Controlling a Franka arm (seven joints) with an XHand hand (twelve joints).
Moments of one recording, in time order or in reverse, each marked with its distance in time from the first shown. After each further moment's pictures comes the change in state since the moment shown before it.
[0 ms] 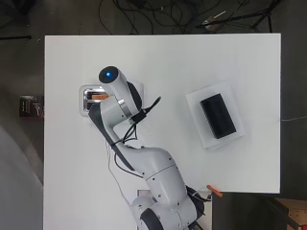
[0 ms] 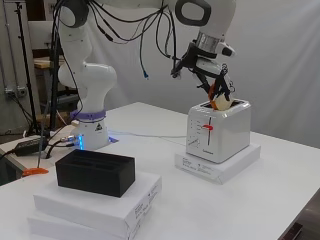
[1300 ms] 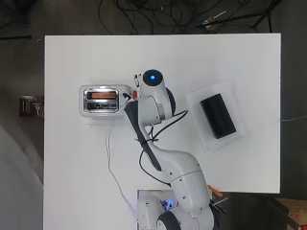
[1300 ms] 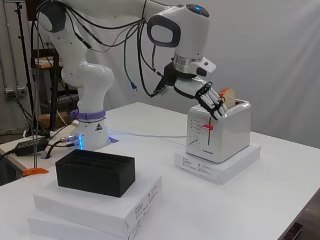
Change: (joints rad) arm -0.297 -0.077 0.069 -0.158 0.046 0.183 0.209
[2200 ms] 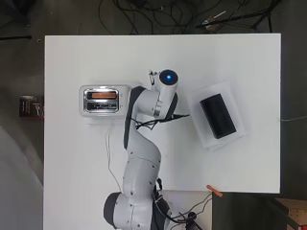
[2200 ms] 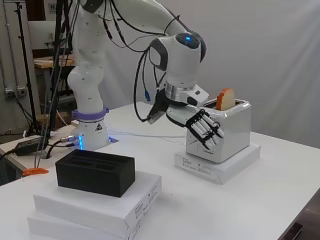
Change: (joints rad) arm -1.079 0.742 0.756 -0.051 0.596 0.192 -0.499
